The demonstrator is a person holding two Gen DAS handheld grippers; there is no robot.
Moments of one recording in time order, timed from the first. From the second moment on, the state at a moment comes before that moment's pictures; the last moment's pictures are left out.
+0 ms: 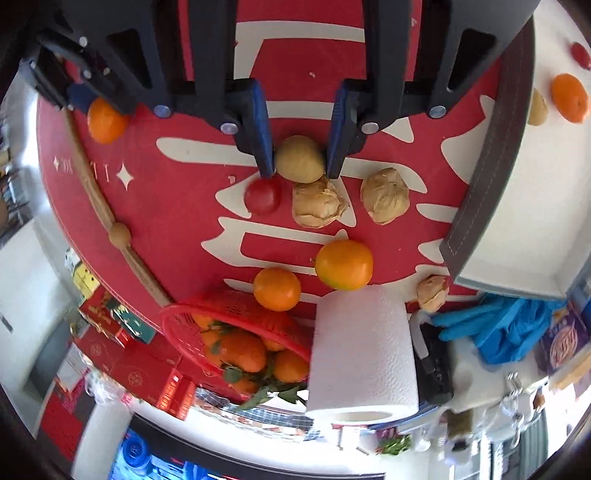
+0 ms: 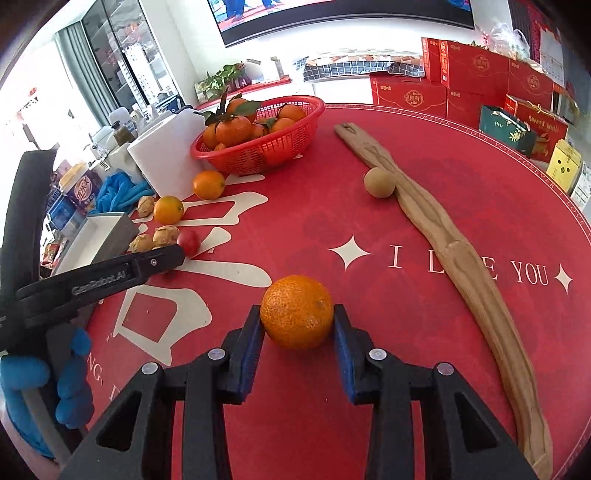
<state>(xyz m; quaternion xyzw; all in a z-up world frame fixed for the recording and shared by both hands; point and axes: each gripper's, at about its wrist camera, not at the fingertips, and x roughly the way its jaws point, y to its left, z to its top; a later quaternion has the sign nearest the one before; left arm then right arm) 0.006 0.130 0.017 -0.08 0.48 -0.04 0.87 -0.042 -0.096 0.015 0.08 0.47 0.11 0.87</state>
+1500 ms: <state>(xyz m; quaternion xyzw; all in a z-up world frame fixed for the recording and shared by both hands) -0.115 0.339 0.025 -0.08 0.41 0.14 0.90 -0.028 0.165 0.056 -0.02 0.47 0.28 0.84</state>
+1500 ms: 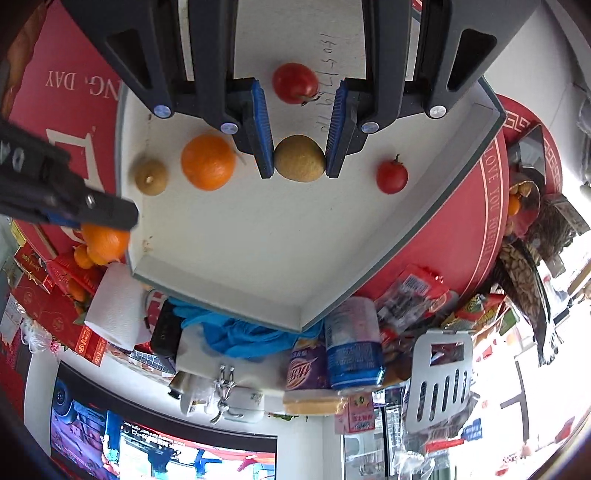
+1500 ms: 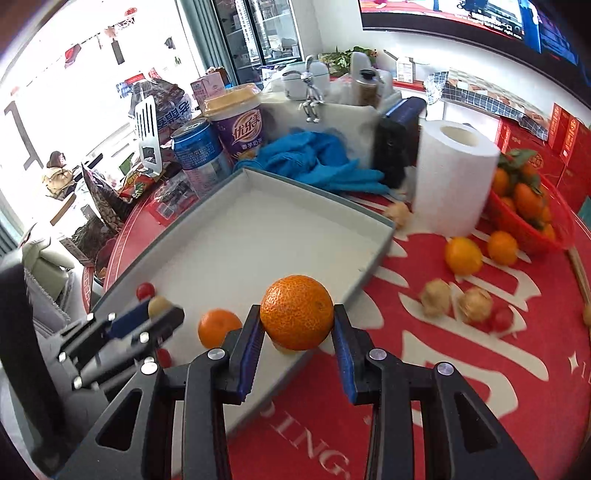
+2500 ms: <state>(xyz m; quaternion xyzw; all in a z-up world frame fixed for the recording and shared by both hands) -0.138 0.287 0.065 -0.05 0.37 0.03 0.93 -0.031 0.101 0.067 0.04 0.46 0.20 0.86</state>
